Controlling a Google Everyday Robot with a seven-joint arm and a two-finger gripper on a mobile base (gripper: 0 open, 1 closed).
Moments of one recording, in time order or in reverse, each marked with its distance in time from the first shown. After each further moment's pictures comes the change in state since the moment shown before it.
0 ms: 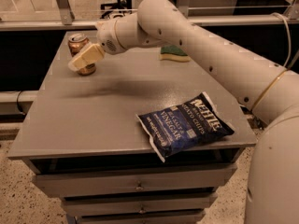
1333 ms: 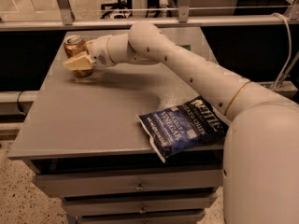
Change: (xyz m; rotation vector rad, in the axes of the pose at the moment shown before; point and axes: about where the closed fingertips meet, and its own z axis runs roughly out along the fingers) arm 0.031 -0.005 0.061 -0.044 -0.103 0.081
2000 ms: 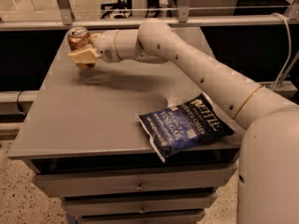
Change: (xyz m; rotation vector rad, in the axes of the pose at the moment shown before) arm -0.023 -0.001 -0.024 0.006 -0.080 -0.018
